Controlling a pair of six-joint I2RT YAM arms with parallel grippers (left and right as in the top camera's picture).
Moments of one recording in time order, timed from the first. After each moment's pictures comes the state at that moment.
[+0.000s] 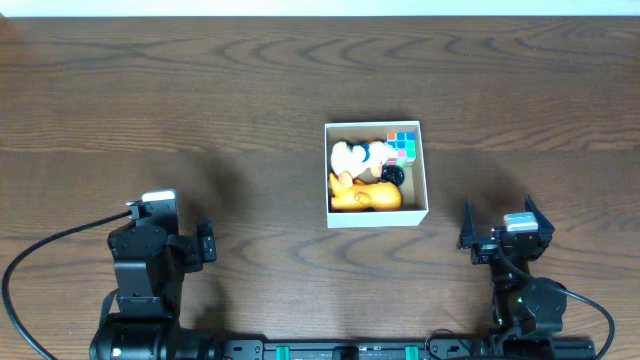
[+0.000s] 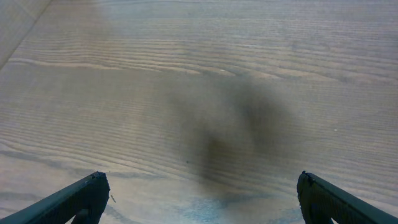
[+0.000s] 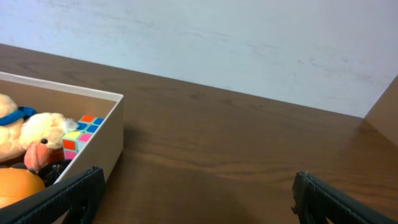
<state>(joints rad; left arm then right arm) -0.04 0.50 0.63 -0.79 -0.22 -0.01 0.00 0.01 0.01 -0.07 -0.03 -0.14</state>
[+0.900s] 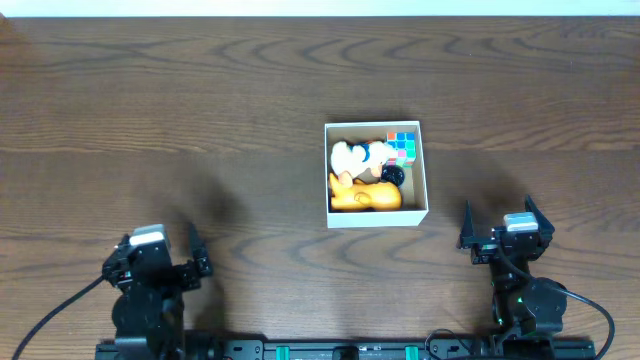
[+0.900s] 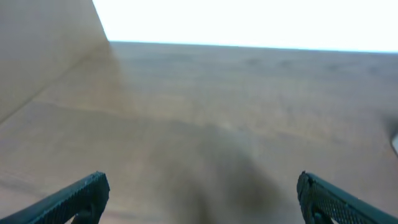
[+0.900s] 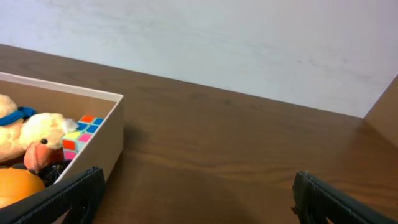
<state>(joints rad) 0.00 0.04 0.39 -0.64 -0.22 -0.01 0.00 0.01 0.01 -0.07 -0.03 -0.14</state>
